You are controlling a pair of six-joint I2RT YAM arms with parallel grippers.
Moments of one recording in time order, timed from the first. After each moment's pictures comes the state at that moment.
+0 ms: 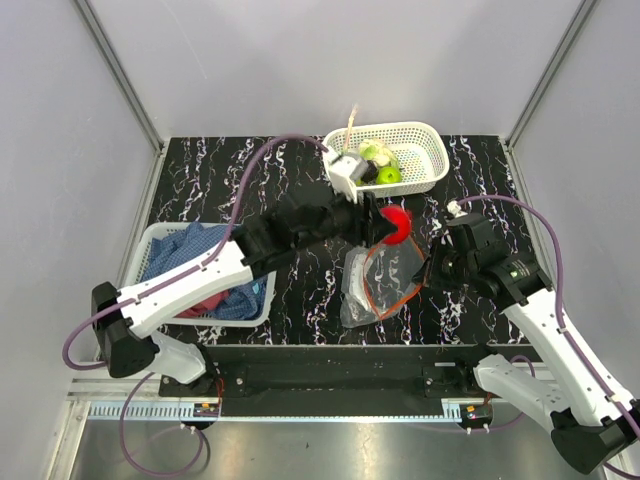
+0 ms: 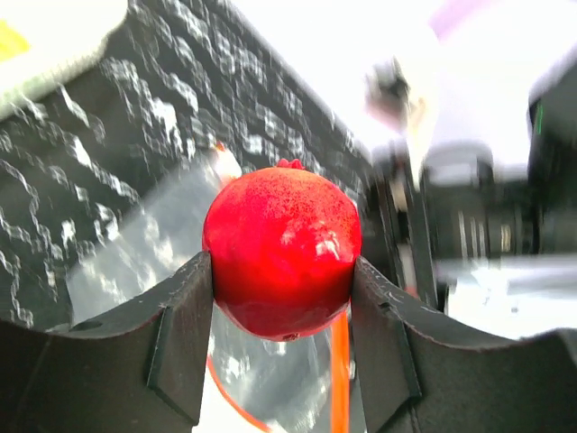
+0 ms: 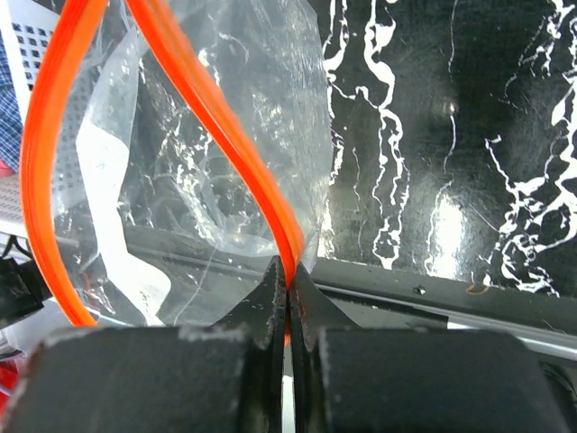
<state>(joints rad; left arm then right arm) -1.01 1.41 1.39 -0.23 0.03 -0.51 0.47 0.88 1.02 -1.01 -0.09 0.63</state>
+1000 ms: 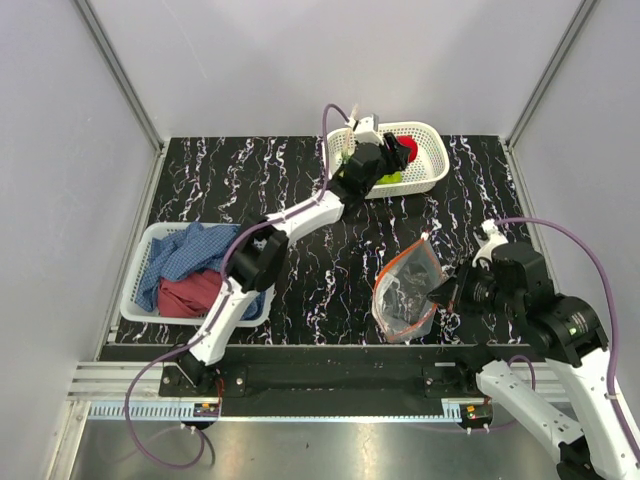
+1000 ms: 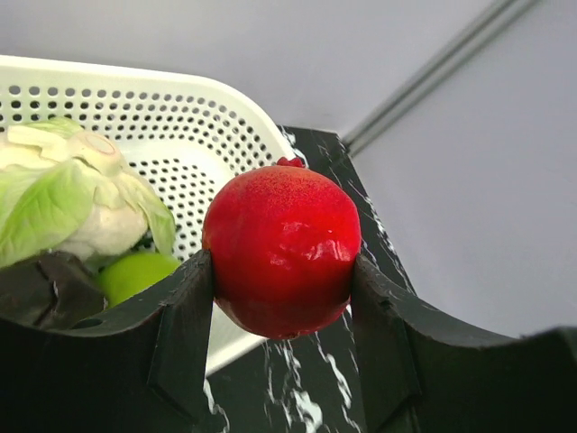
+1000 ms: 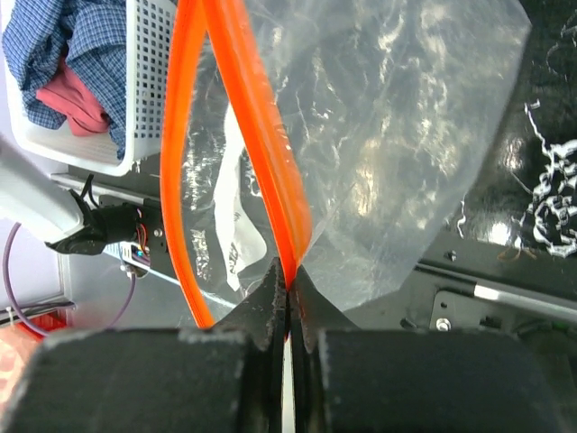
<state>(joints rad) -0.75 2.37 2.02 0.28 -0.21 -0.64 0.47 0.63 1.10 -1.16 -0.18 0.65</state>
